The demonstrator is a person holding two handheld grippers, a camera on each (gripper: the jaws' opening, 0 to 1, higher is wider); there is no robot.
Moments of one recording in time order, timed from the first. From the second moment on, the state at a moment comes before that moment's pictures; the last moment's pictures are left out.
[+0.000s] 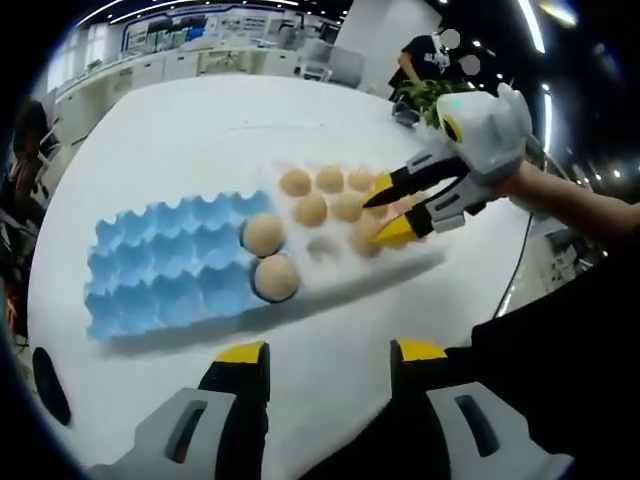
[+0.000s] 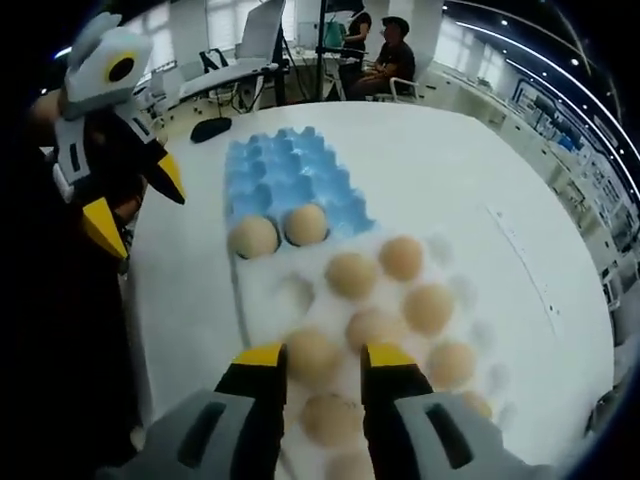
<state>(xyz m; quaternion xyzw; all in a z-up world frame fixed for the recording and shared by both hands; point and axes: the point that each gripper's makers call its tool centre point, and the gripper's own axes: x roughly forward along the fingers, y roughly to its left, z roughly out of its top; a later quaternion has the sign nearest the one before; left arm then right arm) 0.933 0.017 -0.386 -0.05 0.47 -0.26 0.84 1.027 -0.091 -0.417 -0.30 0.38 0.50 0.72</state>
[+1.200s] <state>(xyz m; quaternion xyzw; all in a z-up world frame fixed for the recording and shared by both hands) 0.951 -0.004 -0.389 -0.04 0.47 -0.29 0.83 1.024 -0.084 -0.445 -0.31 0.45 0.47 0.69</state>
